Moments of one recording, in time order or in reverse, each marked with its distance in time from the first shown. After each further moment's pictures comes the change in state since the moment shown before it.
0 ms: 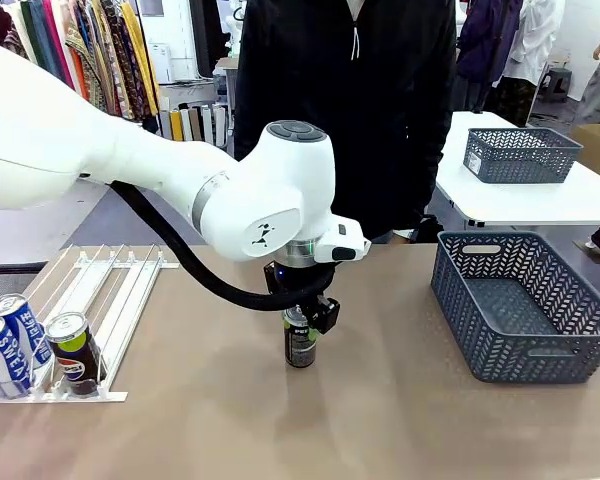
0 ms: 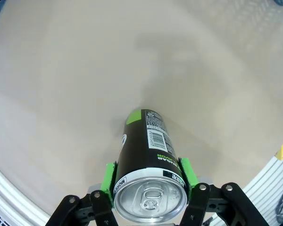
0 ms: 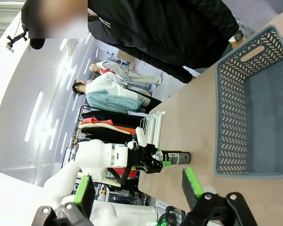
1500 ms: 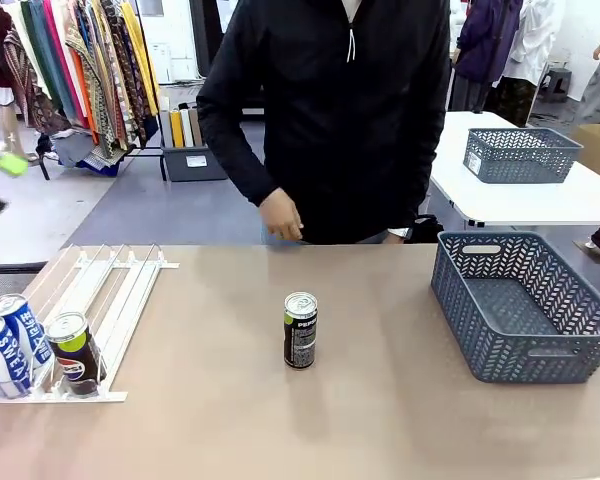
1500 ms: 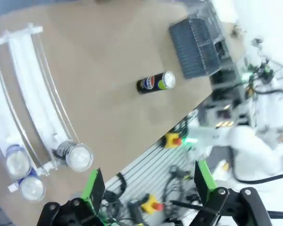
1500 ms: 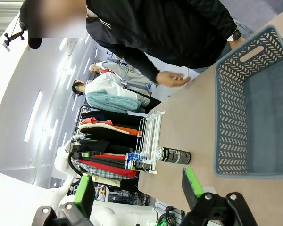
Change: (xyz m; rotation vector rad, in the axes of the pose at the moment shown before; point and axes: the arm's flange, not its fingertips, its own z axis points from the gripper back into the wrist) left arm -0.375 0.323 0.214 -0.720 -0.454 0.662; right arm 0.001 0.000 0.000 -0.003 0.000 -0.001
